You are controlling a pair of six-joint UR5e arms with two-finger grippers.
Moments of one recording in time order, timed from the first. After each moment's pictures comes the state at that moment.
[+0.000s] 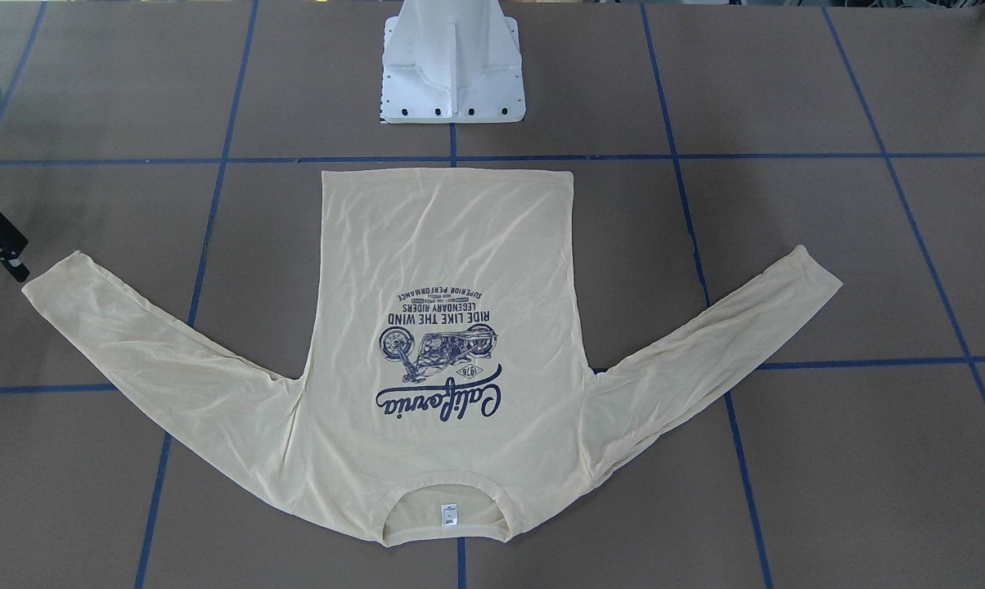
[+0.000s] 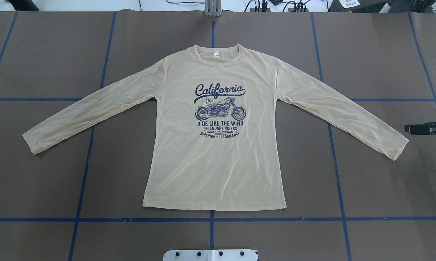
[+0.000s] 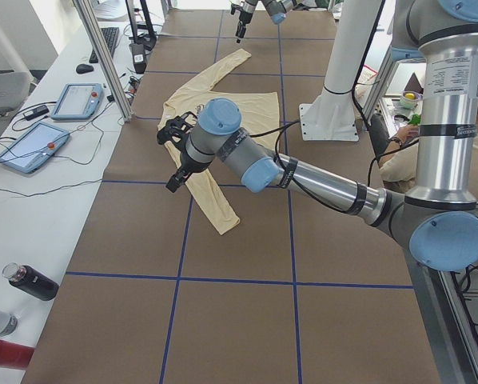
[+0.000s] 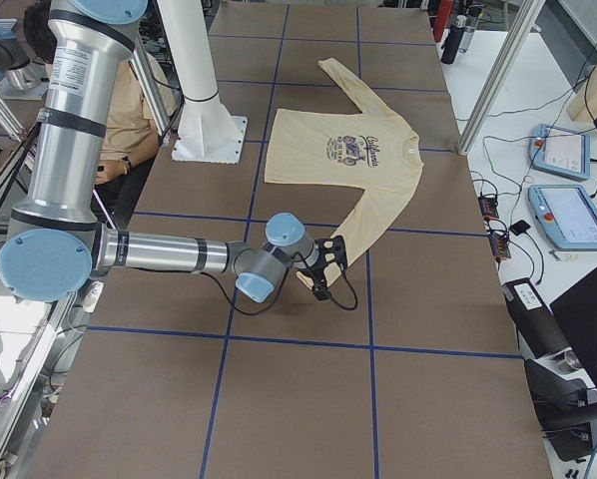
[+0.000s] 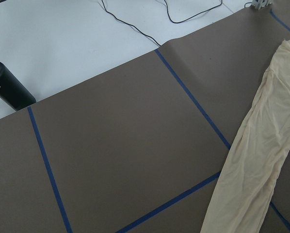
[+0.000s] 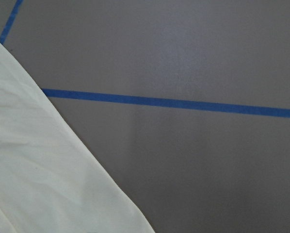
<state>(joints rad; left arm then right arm) -1.51 -1.56 -1.92 -2.01 -2.39 -0.10 0.99 -1.80 1.58 -0.46 1.97 0.85</state>
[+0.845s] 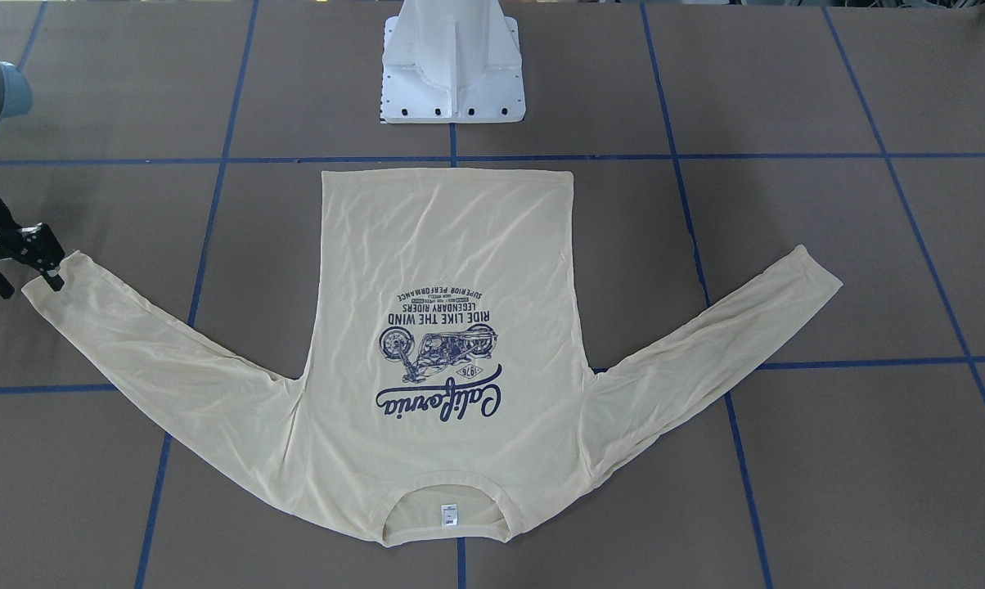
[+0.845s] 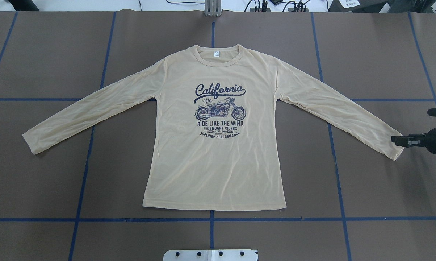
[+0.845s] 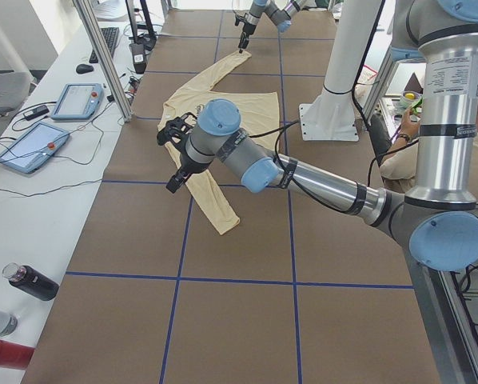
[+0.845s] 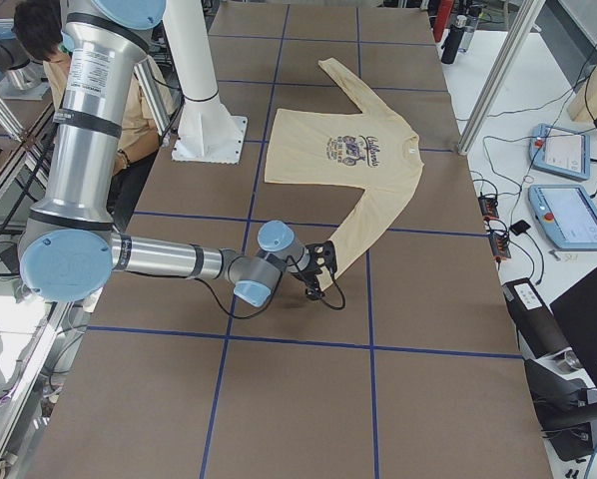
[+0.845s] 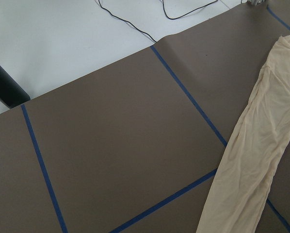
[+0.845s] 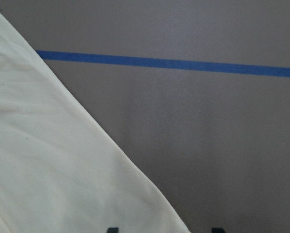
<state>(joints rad) -1.51 -1.56 -1.91 -2.01 -2.39 -0.10 0.84 -1.80 1.54 -0.40 1.83 0.93</state>
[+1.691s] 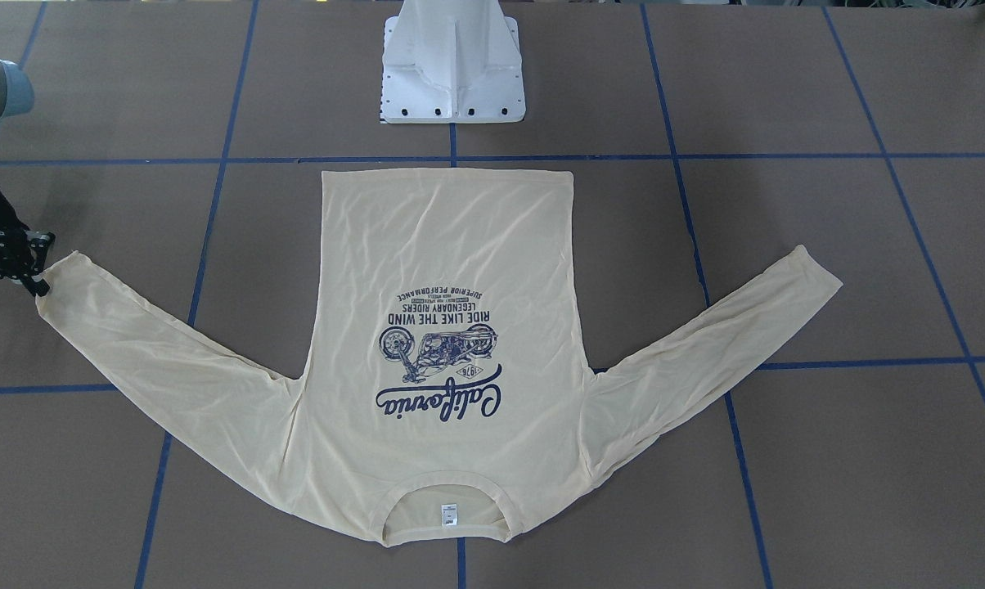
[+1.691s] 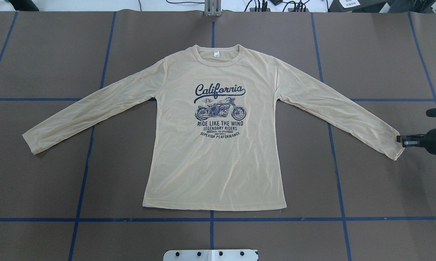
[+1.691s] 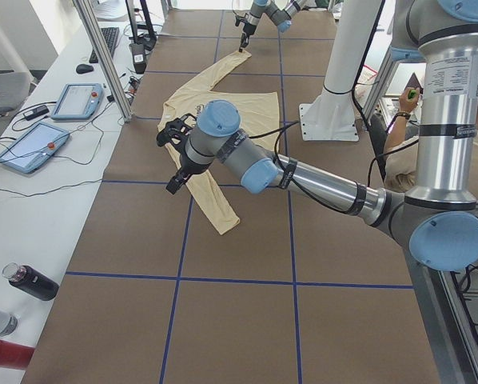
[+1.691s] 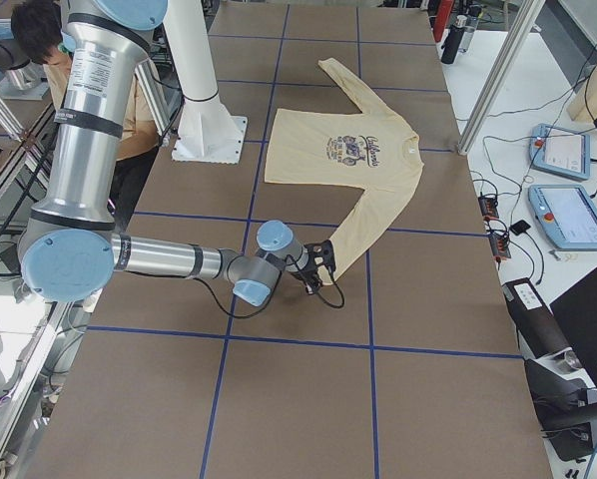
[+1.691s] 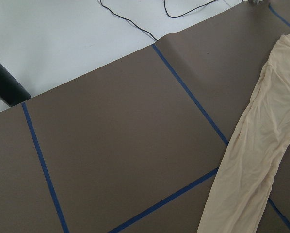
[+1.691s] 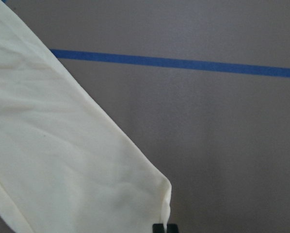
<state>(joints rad) -1.51 -1.56 -1.91 -2.01 -2.39 -0.10 0.84 -1.80 1.56 -0.40 1.84 0.92</state>
